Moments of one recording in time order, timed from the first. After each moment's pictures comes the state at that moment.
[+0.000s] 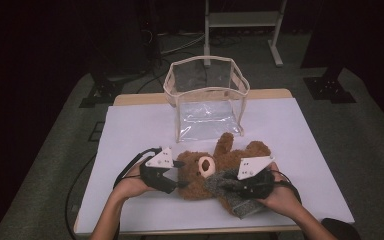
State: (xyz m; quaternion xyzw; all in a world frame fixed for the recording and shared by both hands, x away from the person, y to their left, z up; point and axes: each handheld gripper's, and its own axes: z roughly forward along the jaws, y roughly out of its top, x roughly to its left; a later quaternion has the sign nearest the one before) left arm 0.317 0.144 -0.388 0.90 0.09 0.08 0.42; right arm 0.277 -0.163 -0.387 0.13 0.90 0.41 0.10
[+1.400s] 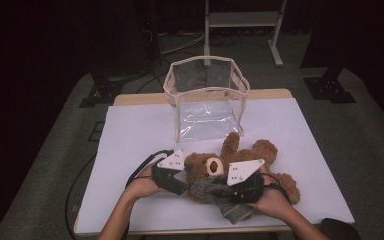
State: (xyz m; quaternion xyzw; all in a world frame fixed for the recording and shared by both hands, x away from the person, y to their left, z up) left arm 0.321 0.118 -0.400 0.90 0.06 0.06 0.43; right arm 0.268 -0.138 -0.383 0.09 0.90 0.42 0.08
